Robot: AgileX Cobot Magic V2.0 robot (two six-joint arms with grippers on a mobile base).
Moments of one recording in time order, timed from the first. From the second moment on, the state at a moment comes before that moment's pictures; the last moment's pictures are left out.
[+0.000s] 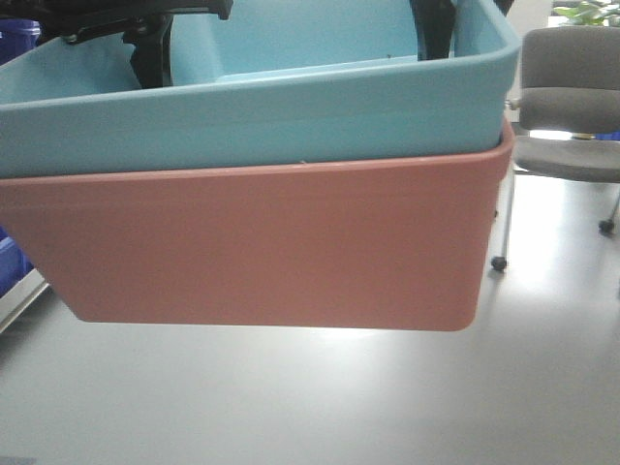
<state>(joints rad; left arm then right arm) -0.62 1.59 -1.36 0.21 0.81 -0.54 0.75 1.69 -1.63 -0.40 1.20 0.55</state>
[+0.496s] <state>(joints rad) -0.62 1.60 -1.36 0.21 0.80 -0.54 0.75 1.69 -1.63 -0.41 1.20 0.55</state>
